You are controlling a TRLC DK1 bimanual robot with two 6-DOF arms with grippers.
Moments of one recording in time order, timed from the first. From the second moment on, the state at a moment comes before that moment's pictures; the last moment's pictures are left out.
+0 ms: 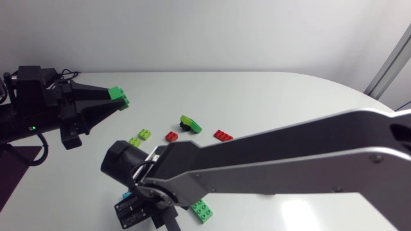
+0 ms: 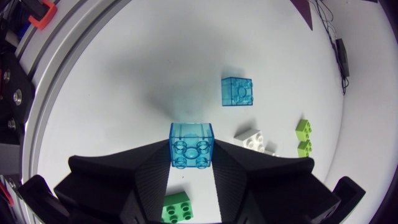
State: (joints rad) left arm 0.11 1.03 0.63 0.12 1.05 0.38; right arm 1.17 1.97 1.34 -0.47 0.03 -1.00
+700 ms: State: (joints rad) left arm 0.15 0.94 0.58 0.15 1.05 0.38; right arm 1.24 2.08 1.46 -0.50 0.13 -1.05
